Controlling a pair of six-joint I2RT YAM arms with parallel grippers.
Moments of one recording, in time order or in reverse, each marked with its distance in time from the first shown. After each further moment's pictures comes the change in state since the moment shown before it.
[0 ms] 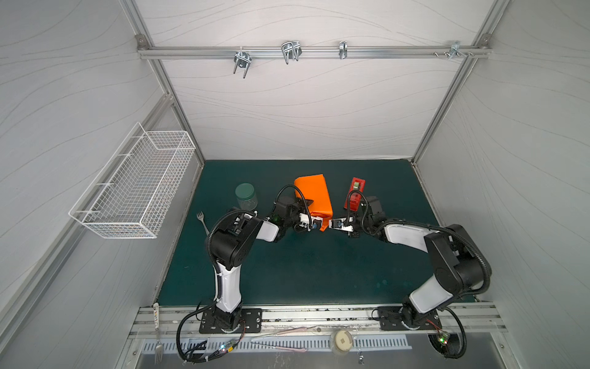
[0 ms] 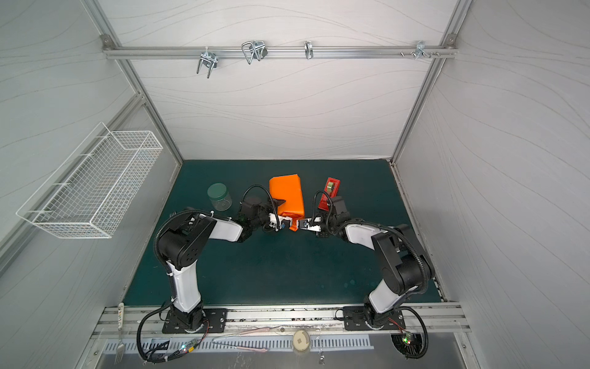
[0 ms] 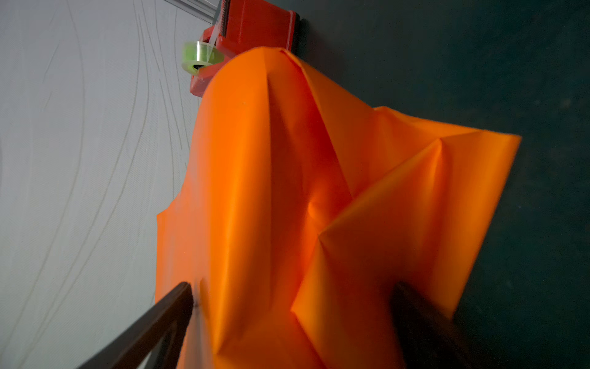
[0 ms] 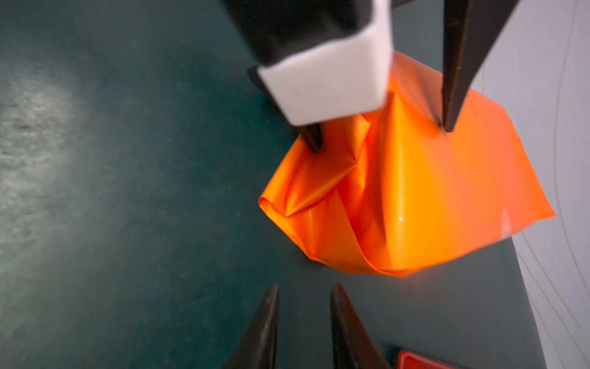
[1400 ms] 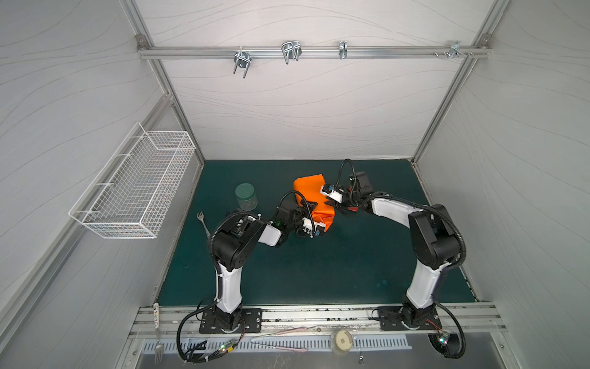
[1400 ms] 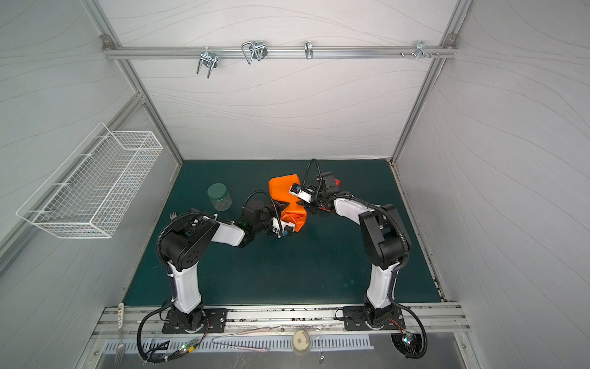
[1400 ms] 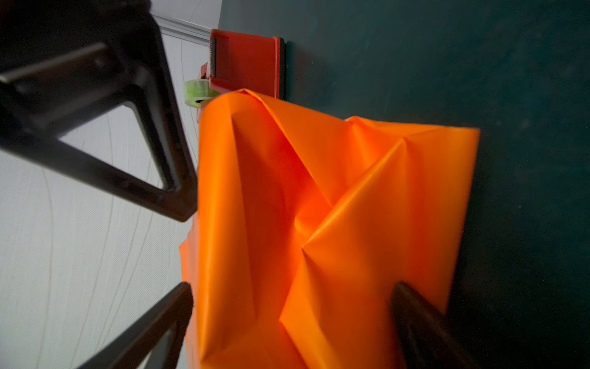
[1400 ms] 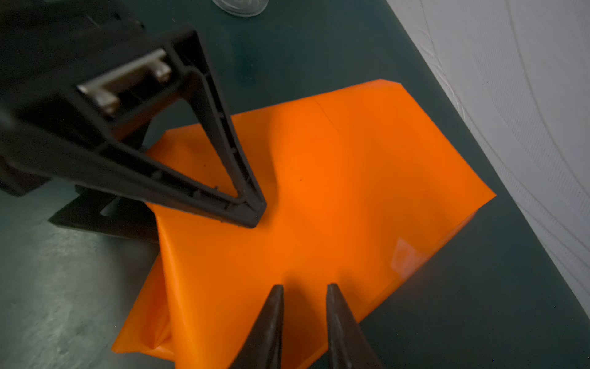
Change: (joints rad) left arm -0.047 -0.002 -0.041 0.077 -0.039 0.110; right arm 0.011 0.272 0.455 -0.163 0.023 0.393
